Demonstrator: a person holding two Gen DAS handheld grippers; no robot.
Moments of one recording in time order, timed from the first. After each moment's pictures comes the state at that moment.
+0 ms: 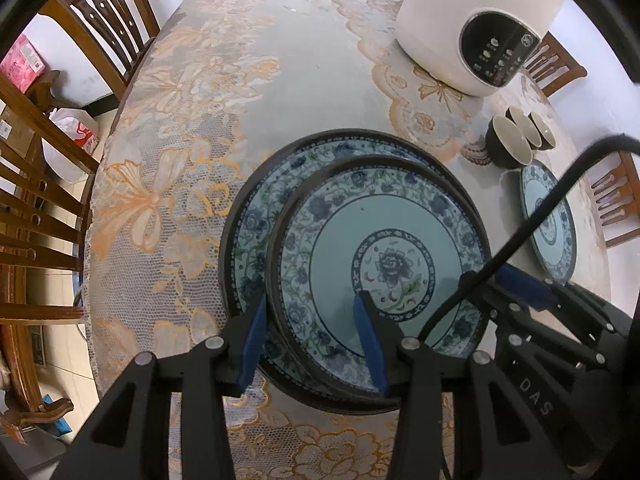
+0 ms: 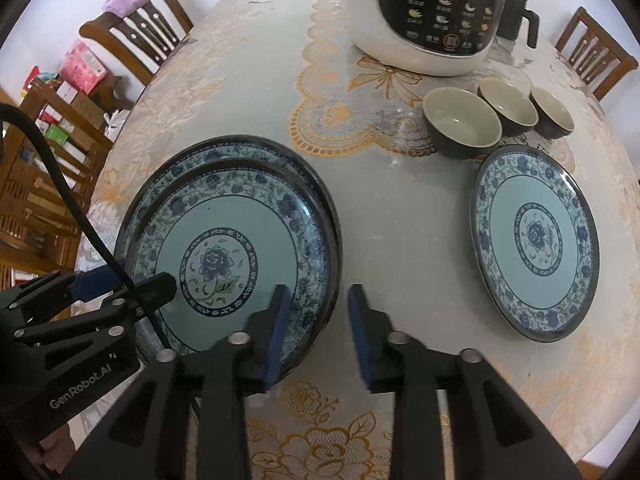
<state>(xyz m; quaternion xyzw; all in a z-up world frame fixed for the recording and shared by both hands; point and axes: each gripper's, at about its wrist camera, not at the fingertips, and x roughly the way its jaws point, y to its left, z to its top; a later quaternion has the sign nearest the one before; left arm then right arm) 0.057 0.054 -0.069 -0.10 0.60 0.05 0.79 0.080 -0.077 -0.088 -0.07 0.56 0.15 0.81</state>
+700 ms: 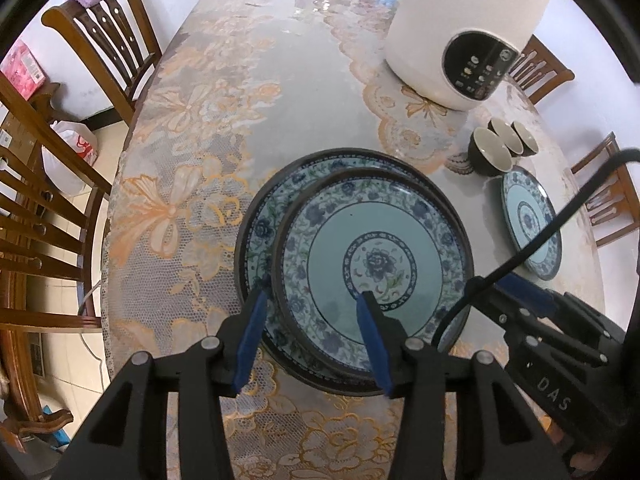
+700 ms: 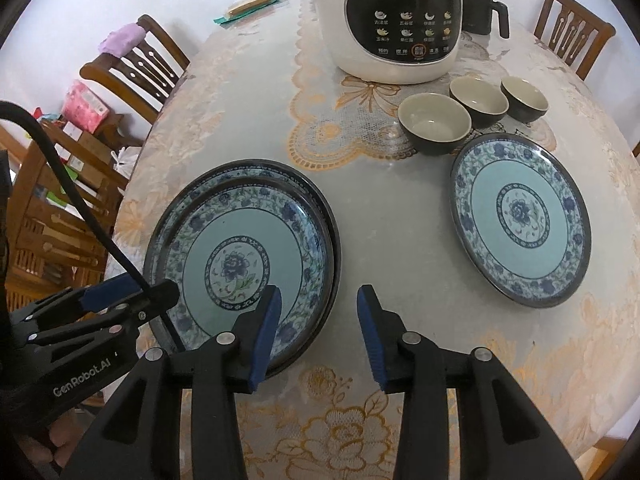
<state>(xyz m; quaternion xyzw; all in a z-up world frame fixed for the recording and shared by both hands) 0.043 0.055 -0.046 -0.09 0.58 0.04 0.81 0.057 -0.096 -0.065 0.00 0.54 0.15 0.83</state>
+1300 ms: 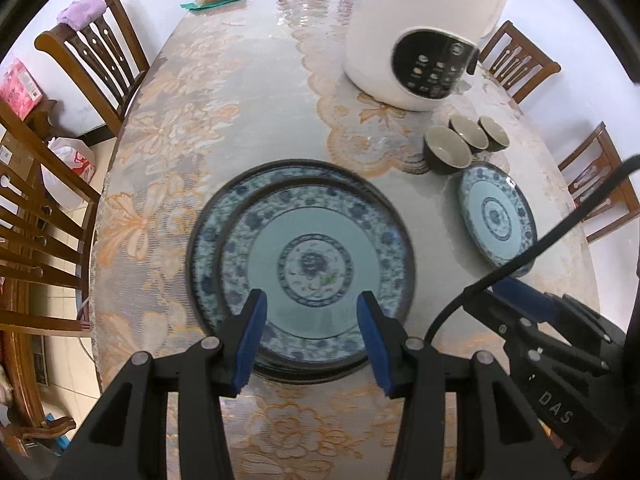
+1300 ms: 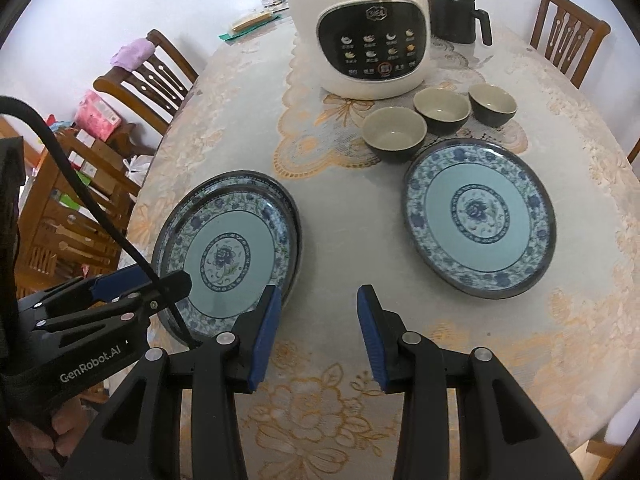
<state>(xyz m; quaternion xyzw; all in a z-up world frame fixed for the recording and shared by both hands) 0.042 0.004 -0.023 -0.08 0.56 0.03 0.82 0.043 -0.145 -0.042 0.01 0.52 0.17 0.84</state>
